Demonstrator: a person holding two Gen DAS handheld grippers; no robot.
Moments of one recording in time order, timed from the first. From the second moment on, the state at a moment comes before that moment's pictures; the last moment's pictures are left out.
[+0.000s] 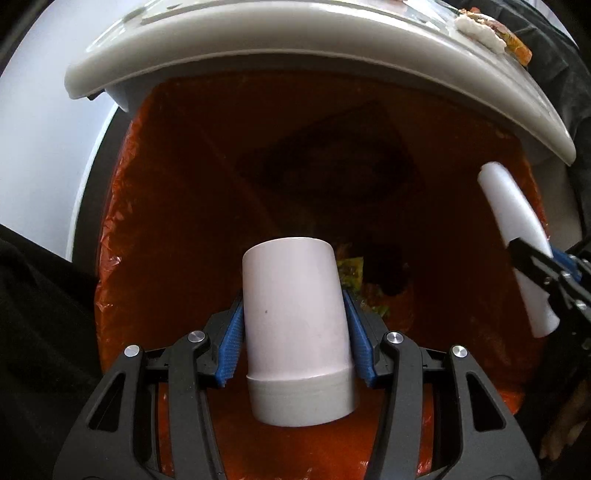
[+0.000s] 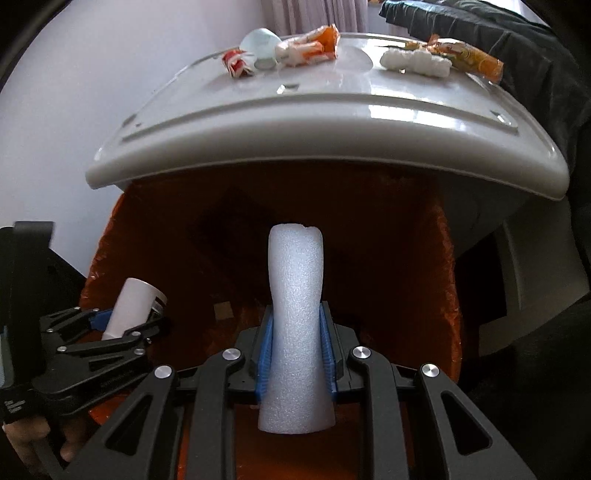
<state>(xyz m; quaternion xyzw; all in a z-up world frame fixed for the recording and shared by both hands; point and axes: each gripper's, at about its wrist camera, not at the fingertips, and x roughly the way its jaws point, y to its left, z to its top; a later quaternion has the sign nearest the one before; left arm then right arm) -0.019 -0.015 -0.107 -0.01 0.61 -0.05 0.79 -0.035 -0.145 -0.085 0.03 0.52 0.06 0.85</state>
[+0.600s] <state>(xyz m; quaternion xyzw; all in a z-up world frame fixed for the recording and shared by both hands) -0.030 -0.022 -0.089 0.01 0.58 -0.04 0.82 -0.039 -0.171 -0.067 0.09 0.47 0.01 0.88</state>
